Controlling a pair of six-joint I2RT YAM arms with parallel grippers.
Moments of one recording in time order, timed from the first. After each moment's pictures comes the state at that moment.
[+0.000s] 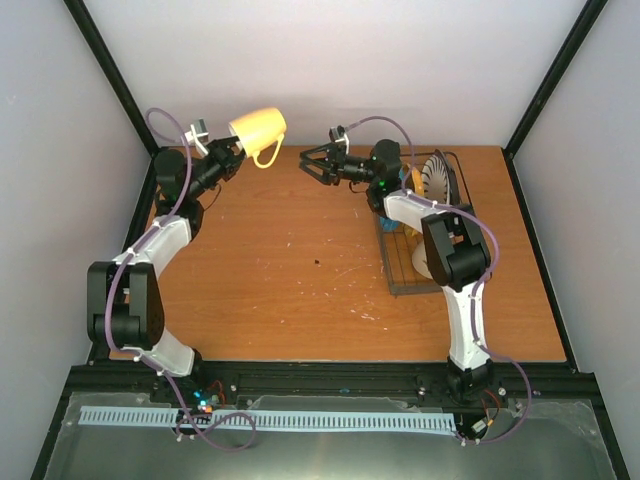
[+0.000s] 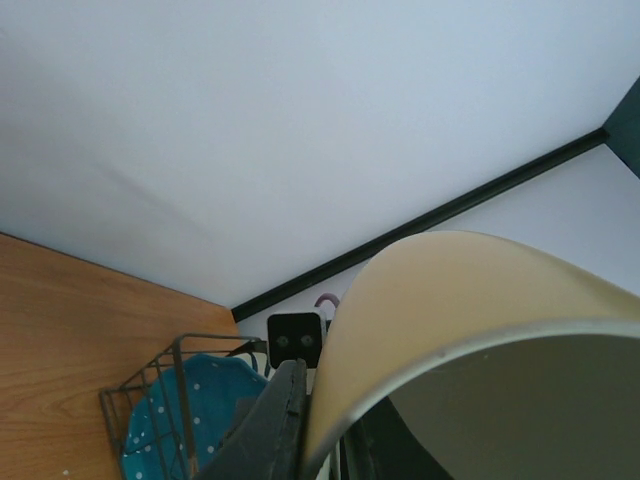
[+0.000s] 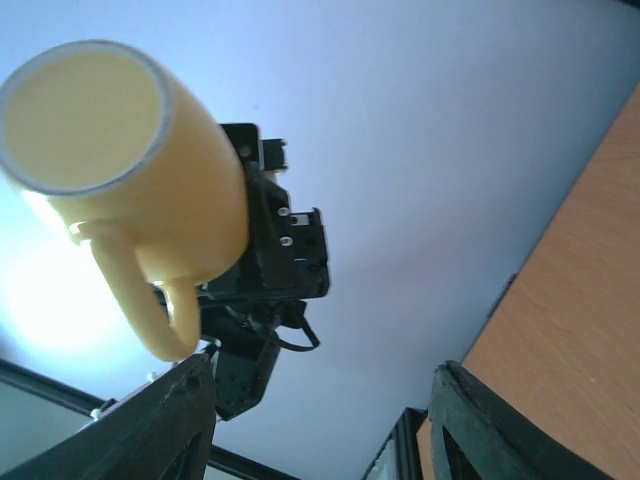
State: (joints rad) left arm -0.04 1.56 1.05 0.70 0.73 -1.20; right arm 0.41 2.18 1.56 0.89 -1.09 1.42
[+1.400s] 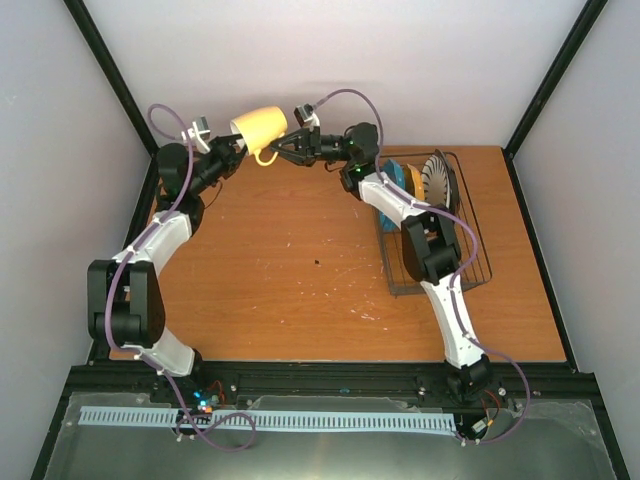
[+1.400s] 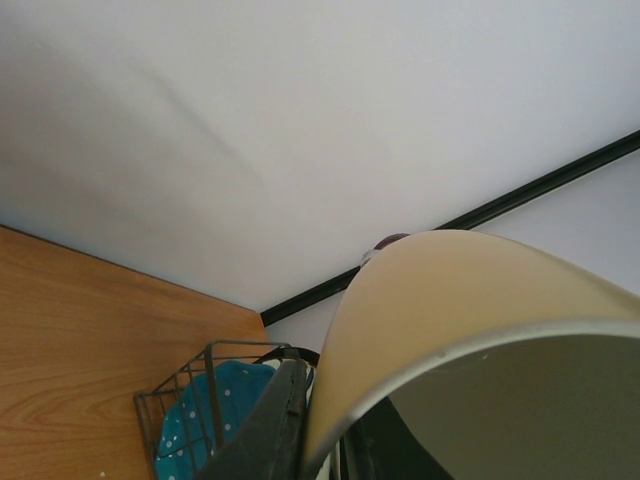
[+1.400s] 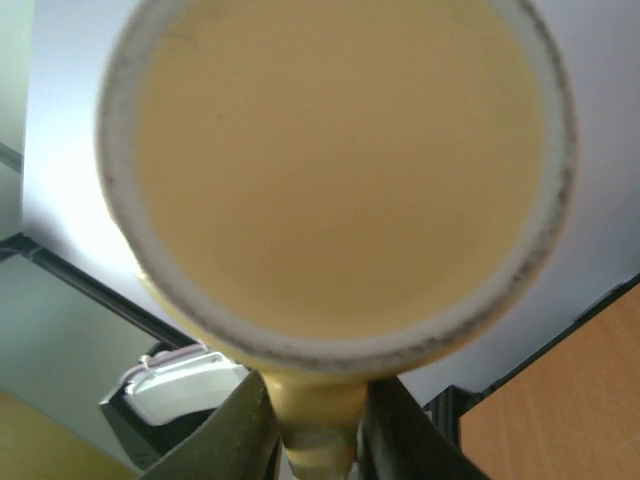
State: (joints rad) left arm -0.05 1.57 1.08 0.58 0.69 -1.12; right arm 0.51 2.39 2.03 0.94 -1.20 1.58
